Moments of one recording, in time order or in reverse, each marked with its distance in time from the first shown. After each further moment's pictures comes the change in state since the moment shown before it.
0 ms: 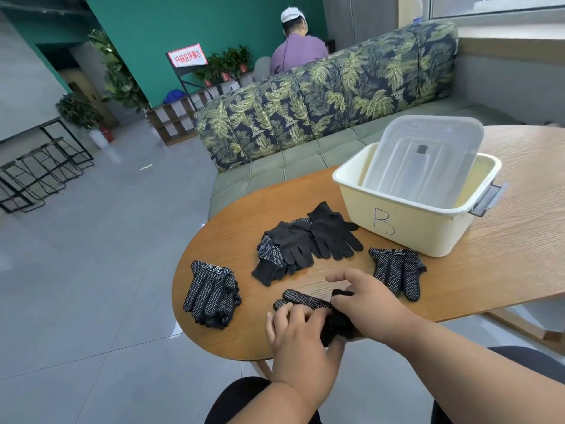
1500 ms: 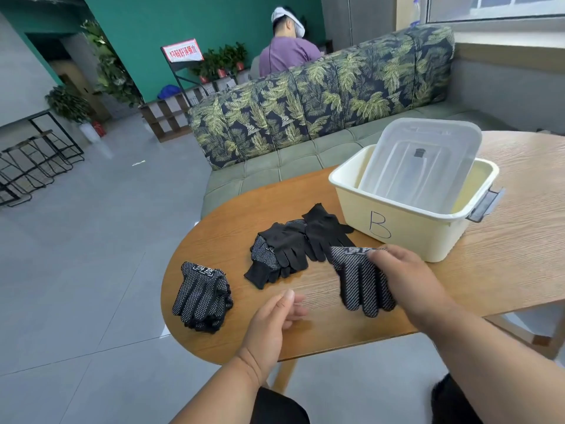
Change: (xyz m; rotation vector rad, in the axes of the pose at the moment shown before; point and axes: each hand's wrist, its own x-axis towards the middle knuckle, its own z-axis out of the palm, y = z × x) left_hand 0.037 -0.031 -0.031 -1.069 -0.252 -0.302; right_hand -0.005 -0.013 -0.063 0.259 0.230 -0.033
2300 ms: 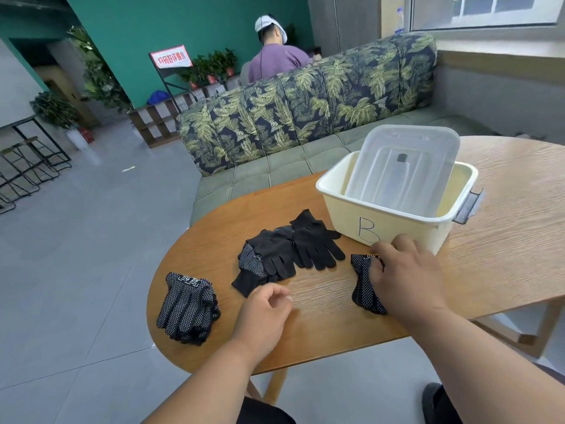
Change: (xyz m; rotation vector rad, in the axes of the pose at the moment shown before) left_hand 0.038 0.012 0.005 0.444 0.100 0.095; right_hand 0.033 0.033 -0.017 -1.055 0.486 -0.487
